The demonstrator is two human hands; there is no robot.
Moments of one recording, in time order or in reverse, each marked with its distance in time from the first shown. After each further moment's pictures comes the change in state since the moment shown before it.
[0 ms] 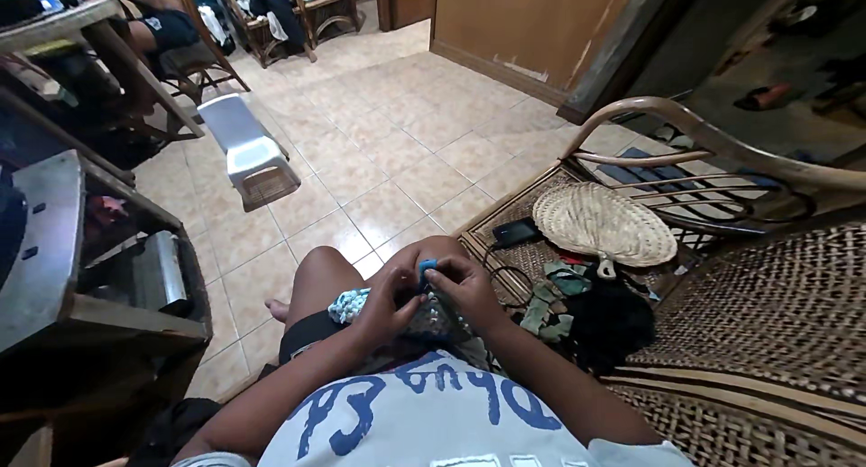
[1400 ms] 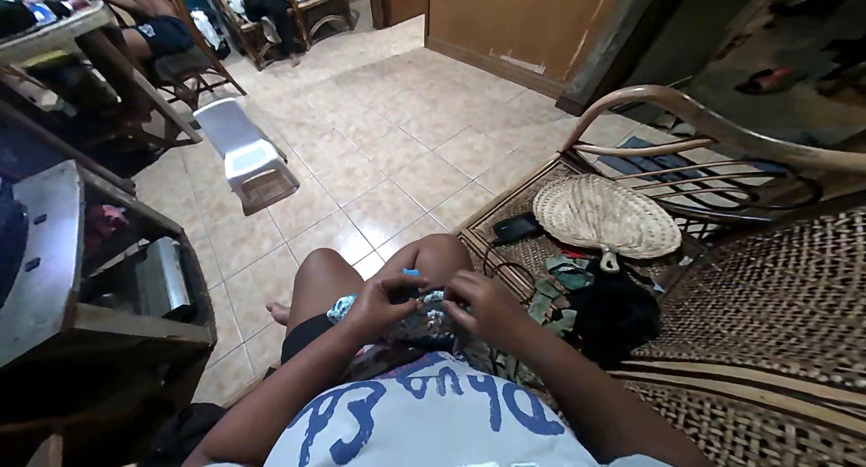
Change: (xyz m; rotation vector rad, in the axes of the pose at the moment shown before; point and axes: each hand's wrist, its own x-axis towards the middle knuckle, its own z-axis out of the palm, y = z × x) left_hand 0.006 0.009 -0.015 -0.179 -0.124 -0.249; right_hand -0.022 -0.014 -0.035 -0.863 -0.314 -0.315
